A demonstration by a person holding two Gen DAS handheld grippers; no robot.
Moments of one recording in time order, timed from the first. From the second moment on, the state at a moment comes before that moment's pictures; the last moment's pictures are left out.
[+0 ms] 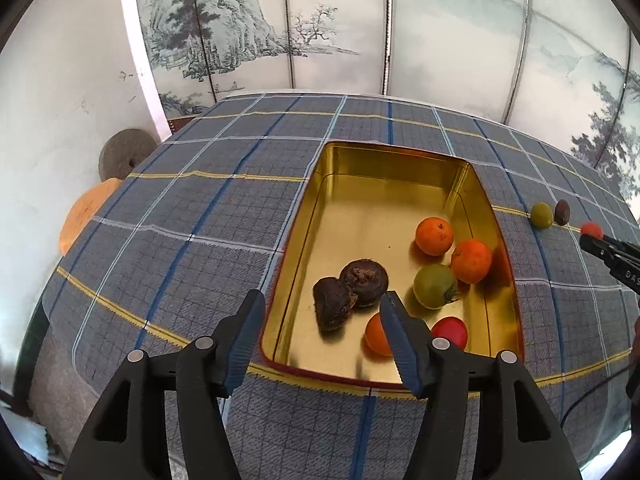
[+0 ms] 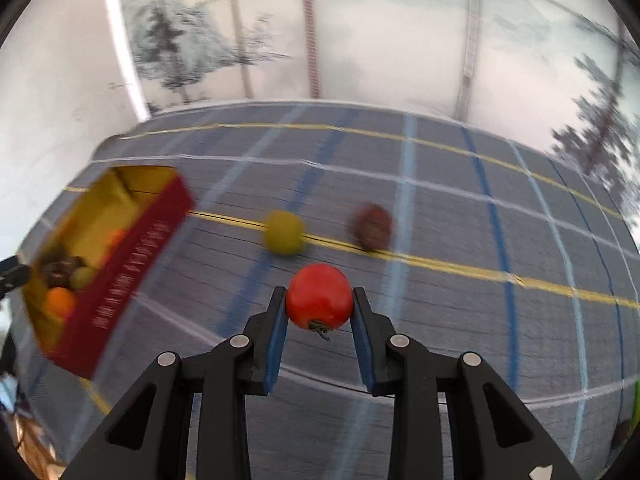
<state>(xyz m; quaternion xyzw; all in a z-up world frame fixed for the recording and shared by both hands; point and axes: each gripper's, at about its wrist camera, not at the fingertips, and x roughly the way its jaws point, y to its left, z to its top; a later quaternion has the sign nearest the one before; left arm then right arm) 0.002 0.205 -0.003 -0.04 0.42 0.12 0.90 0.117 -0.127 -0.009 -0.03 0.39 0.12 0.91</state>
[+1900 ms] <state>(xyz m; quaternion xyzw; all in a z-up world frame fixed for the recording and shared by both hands) -0.026 0.239 -0.007 -0.09 0.43 0.15 0.89 0.087 0.049 0.004 -0.09 0.38 0.29 0.88</state>
